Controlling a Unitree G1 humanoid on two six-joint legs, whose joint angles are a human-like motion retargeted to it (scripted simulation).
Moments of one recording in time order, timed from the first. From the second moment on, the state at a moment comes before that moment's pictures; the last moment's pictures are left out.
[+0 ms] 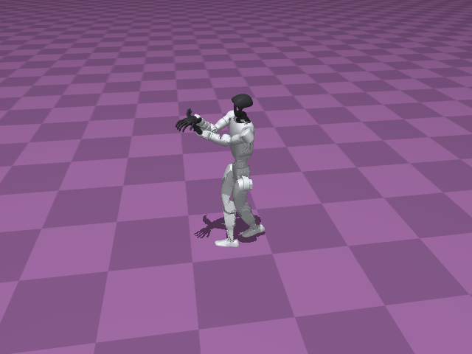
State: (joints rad) left arm -1.07 -0.60 0.21 0.69 -0.62 0.05 -0.57; right arm -1.23 -0.02 -0.02 0.33 -1.29 -0.17 0.65; waist 0.05 -0.14 -0.03; left_leg 0.02 -0.35 -0.04 0.37 -0.10 0.16; right_leg -0.22 0.05 -0.45 0.17 -0.10 -0.07
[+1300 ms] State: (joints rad) left arm -0.18 0.55 0.64 1.52 0.26 -0.14 -0.44; right arm -0.03 -0.43 -0.91 1.37 -0.36 0.16 0.90; waist -0.17 -0.09 -0.10; left_leg -0.32 -0.27 0.17 0.91 -0.35 0.26; right_leg -0.34 0.16 -0.29 0.52 -0.25 -0.19
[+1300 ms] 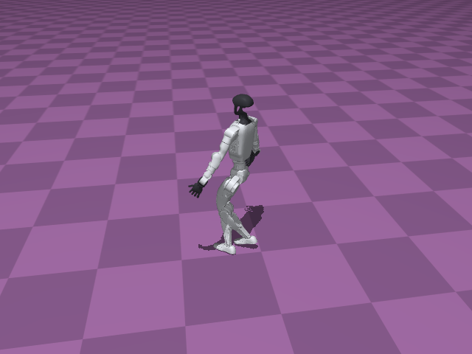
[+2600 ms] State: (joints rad) left arm -0.03 0.03 1.09 1.37 -0.03 -0.27 0.18; right arm -0.15 0.17 -1.34 1.18 0.77 0.01 0.53; waist -0.01 -0.11 -0.03; left_leg -0.26 -0.13 0.15 0.34 -0.26 0.26; right_leg -0.39 -0.20 -0.26 0.31 0.16 -0.03
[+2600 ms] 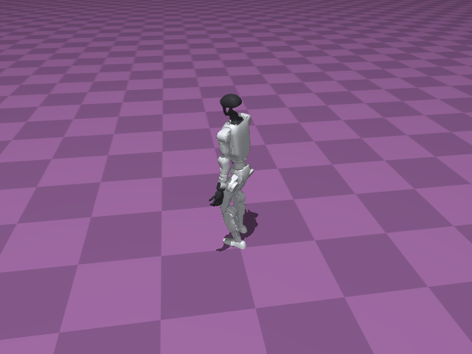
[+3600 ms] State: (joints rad) left arm -0.97 0.89 0.54 0.69 -0.02 -0.29 0.38; right arm -0.53 0.01 0.57 0.41 0.17 -0.66 -0.22; waist 0.37 0.17 -0.10; left_leg -0.26 -0.16 0.16 0.38 -0.31 0.23; right_leg -0.47 -0.54 -0.33 0.69 0.52 0.26
